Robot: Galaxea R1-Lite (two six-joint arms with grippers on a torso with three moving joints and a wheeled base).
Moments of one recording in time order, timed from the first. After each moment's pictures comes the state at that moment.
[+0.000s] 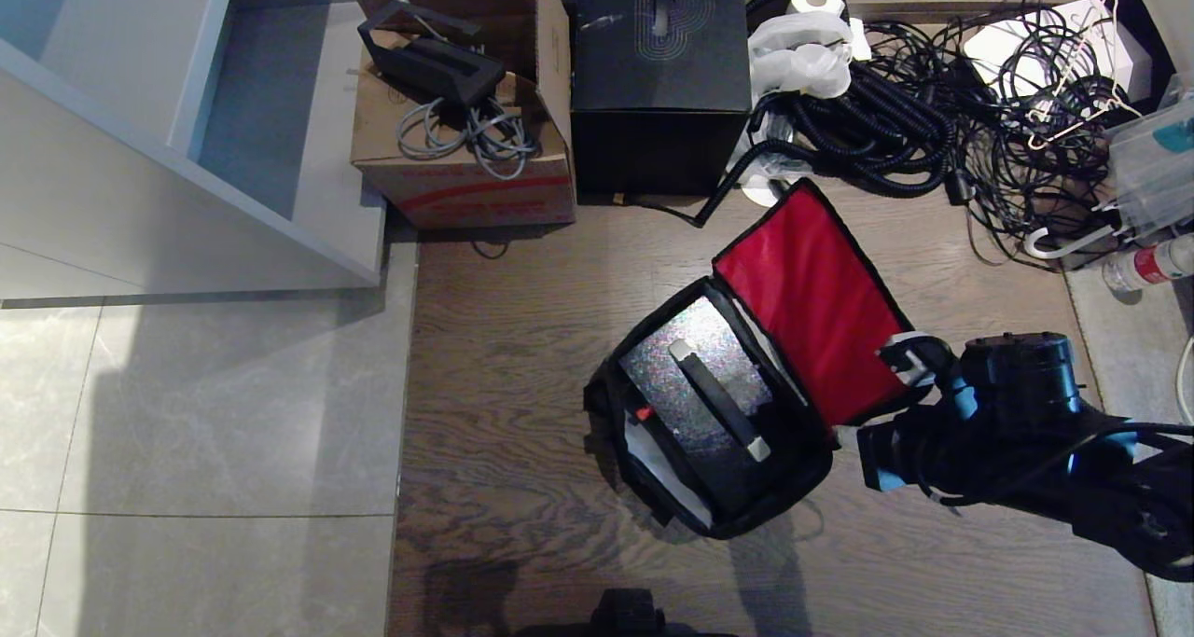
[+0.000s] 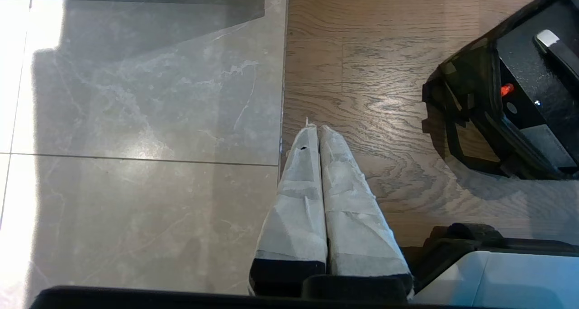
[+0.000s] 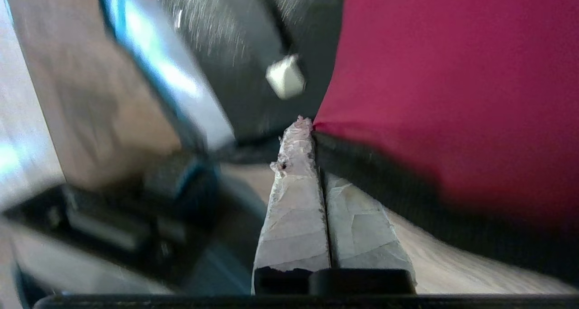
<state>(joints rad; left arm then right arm) 0.00 0.00 0.00 0.00 0.01 -0.01 0.26 1.78 -0.51 -0.71 0.13 -0.01</state>
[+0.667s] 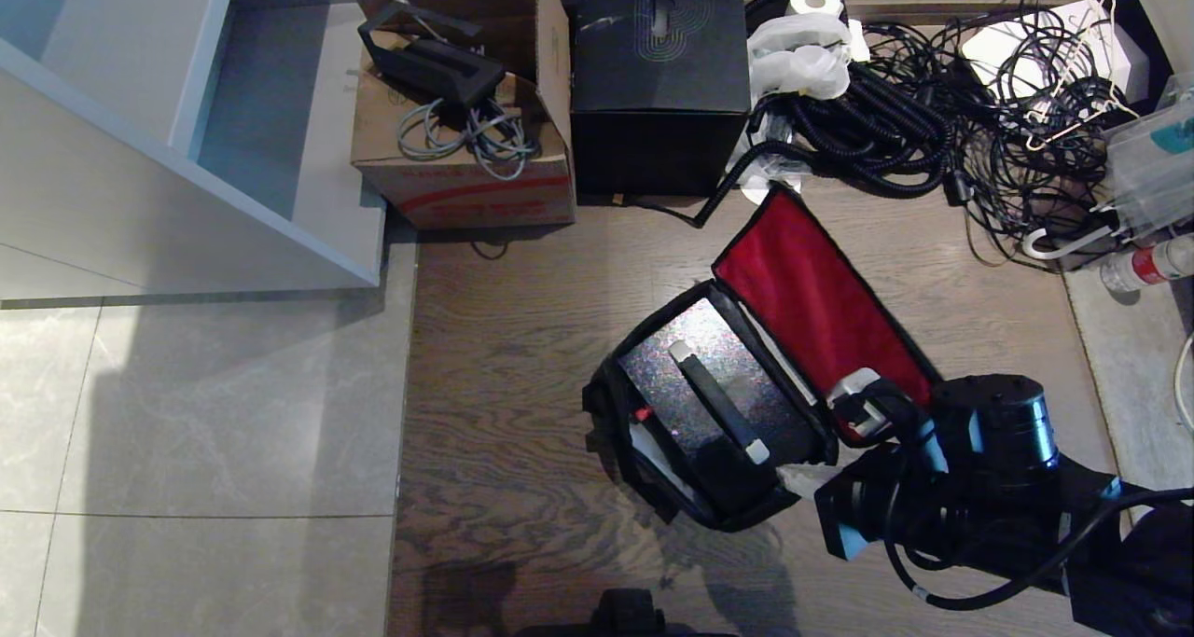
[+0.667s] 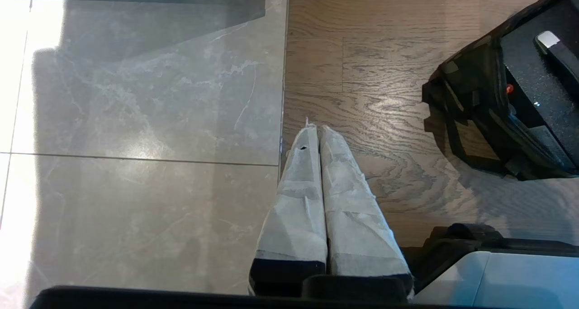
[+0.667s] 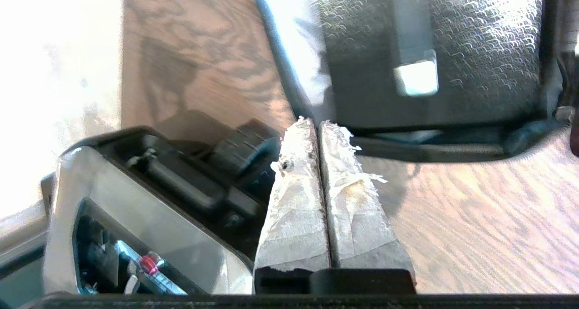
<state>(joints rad) 0.00 0.00 0.00 0.00 0.01 -0.01 0.48 1.77 -0.40 -0.85 0.13 -0.01</state>
